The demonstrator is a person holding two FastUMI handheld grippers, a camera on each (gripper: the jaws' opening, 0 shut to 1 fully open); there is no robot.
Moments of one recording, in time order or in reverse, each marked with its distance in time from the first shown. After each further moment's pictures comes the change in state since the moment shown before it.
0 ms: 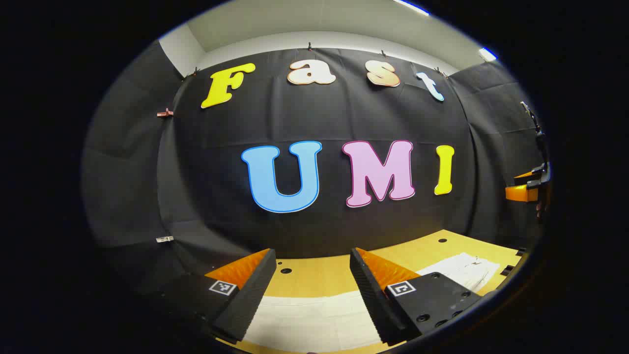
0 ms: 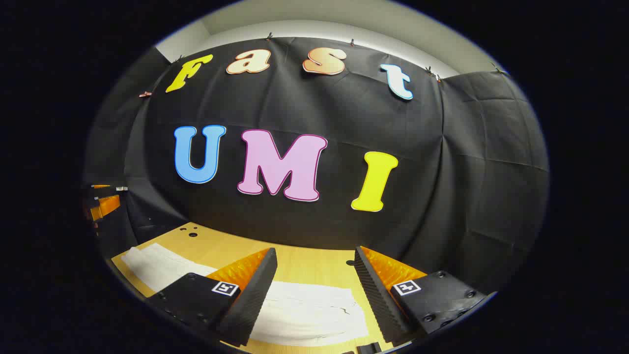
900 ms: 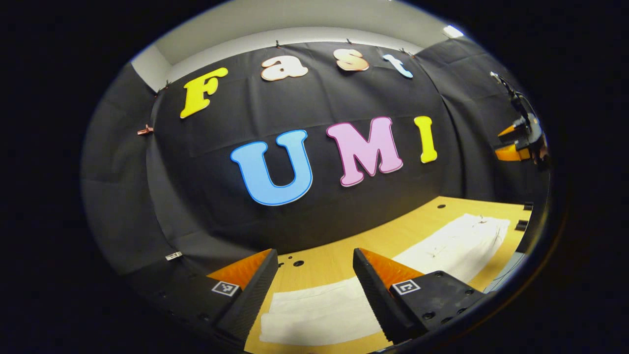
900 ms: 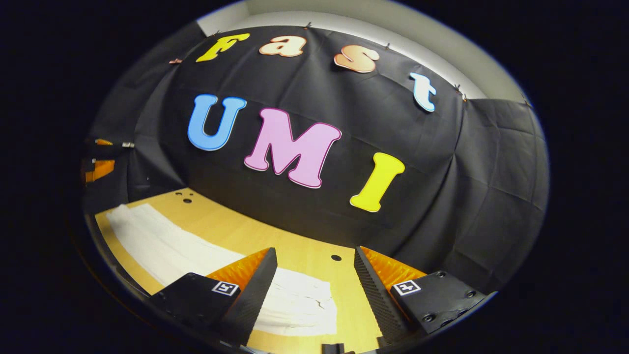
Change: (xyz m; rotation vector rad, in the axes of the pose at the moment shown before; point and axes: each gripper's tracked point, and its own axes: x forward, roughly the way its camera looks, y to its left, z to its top) left arm -0.022 0.030 -0.053 0.222 0.055 -0.102; right arm -0.016 -0.005 -0.038 -0.287 0.070 0.041
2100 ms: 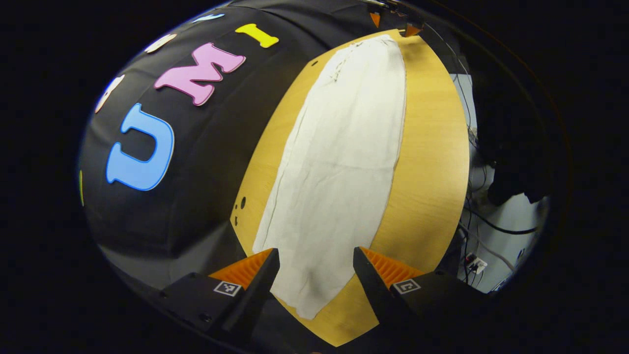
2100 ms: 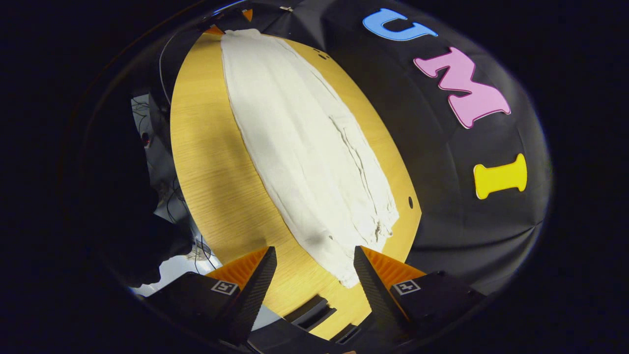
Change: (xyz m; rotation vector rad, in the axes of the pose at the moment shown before) left arm 0.005 -0.026 -0.297 0.834 0.483 -0.477; right arm -0.012 0.093 -0.297 -0.711 0.470 0.536
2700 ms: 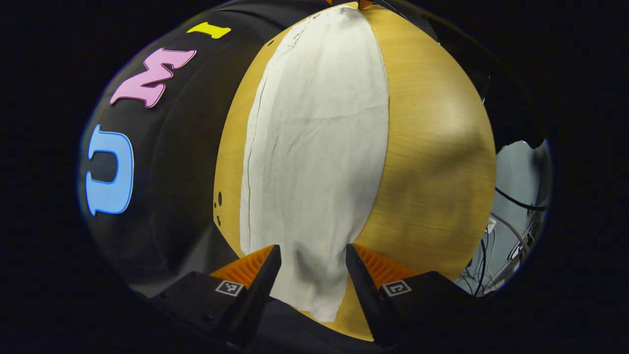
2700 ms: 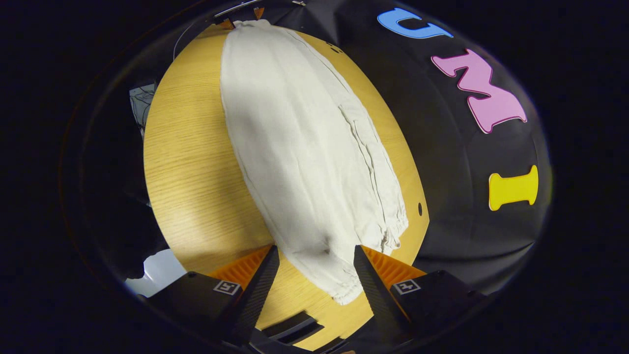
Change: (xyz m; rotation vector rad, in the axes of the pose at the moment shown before) left arm 0.051 0.009 -0.031 0.194 0.130 -0.084; right arm 0.048 -0.021 0.000 -0.043 0.007 0.022
